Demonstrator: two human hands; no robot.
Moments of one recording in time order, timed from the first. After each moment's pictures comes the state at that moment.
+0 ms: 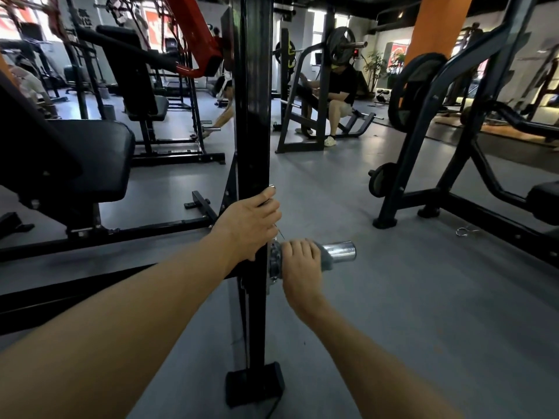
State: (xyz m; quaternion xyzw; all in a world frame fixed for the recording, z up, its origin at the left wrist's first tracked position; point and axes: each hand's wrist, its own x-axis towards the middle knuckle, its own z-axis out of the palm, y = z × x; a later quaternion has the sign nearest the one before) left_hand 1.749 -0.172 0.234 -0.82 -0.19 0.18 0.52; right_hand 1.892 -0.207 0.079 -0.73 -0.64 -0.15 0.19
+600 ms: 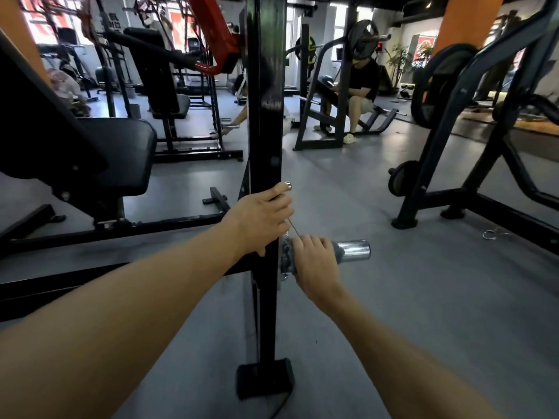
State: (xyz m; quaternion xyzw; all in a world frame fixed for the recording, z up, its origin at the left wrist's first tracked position) left_hand 1.745 -0.163 0.233 -0.82 -0.17 0.16 0.52; right_hand 1.908 -0.197 0.086 -0.68 -0.68 -0.22 0.14
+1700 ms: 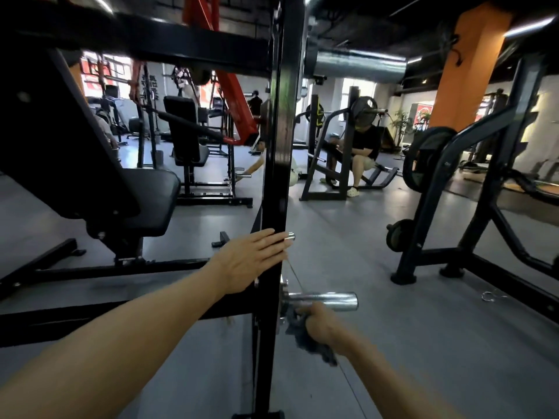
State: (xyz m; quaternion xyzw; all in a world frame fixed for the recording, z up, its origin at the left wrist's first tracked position) left_hand 1.695 -0.186 0.260 -0.84 -0.22 0.06 0.50; right_hand 1.901 -0.278 0.162 -0.70 -0.55 0.35 0.29
